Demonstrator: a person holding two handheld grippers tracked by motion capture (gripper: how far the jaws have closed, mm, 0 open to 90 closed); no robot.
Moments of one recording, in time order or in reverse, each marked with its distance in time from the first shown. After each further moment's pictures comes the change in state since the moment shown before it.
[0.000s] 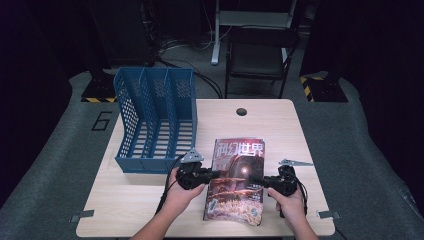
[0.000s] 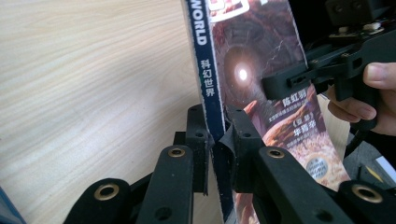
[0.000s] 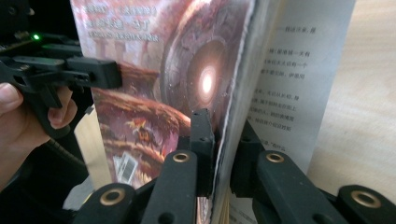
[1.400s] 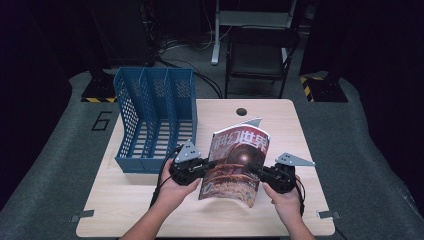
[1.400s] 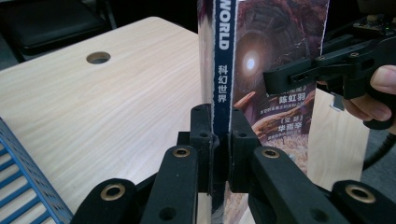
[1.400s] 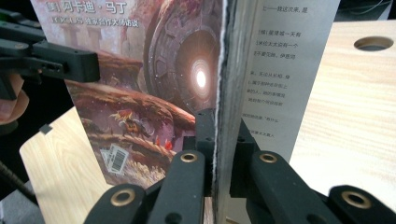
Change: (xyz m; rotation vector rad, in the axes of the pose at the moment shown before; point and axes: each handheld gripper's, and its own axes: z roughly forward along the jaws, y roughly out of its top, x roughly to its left) left arm -0.022 0.033 -0.037 -0.077 0.095 0.192; right arm 0.058 0.023 -0.008 -0.172 -0.180 -0.271
